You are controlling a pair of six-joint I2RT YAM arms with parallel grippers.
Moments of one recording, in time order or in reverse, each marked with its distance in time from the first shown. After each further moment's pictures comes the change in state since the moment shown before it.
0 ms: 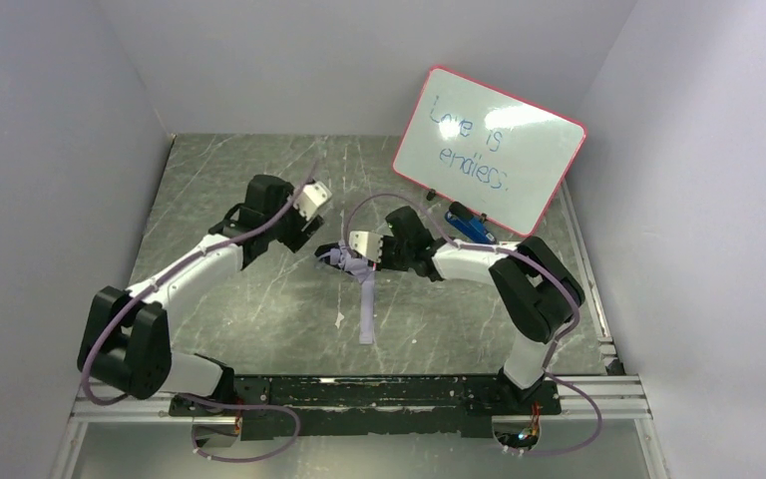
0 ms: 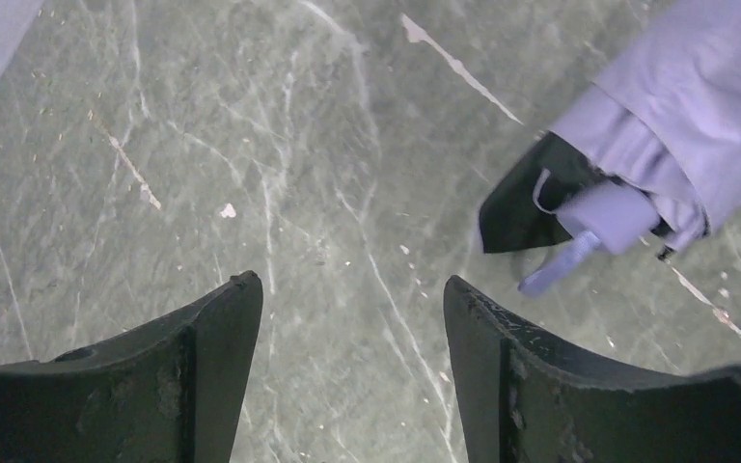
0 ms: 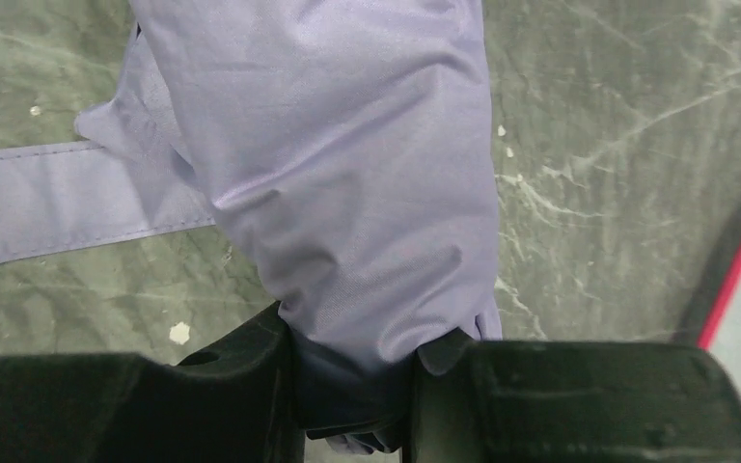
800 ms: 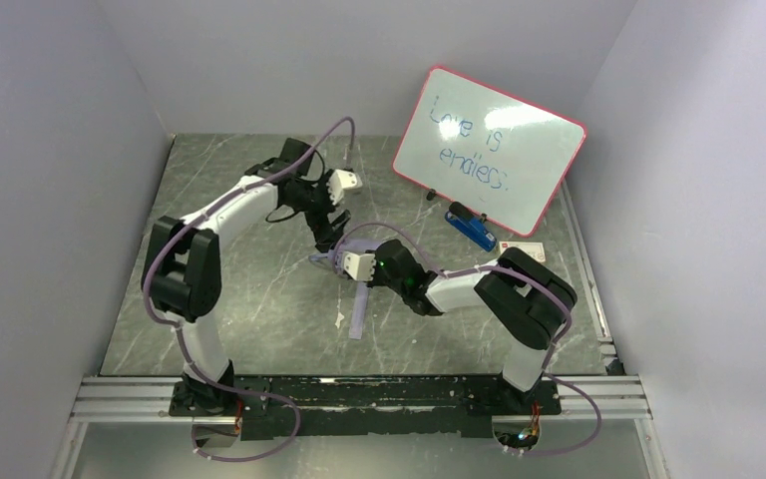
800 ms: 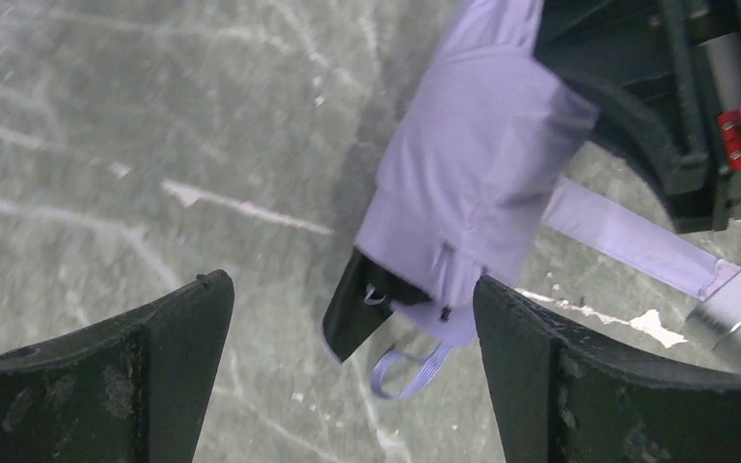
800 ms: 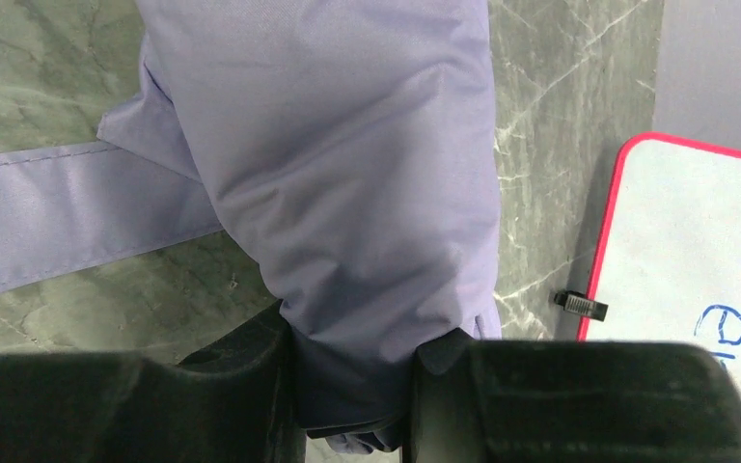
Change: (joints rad) left arm 0.053 0.463 0.526 -0.409 0.562 0.185; right arm 0.180 -0.009 -0.238 0.459 0.398 0.008
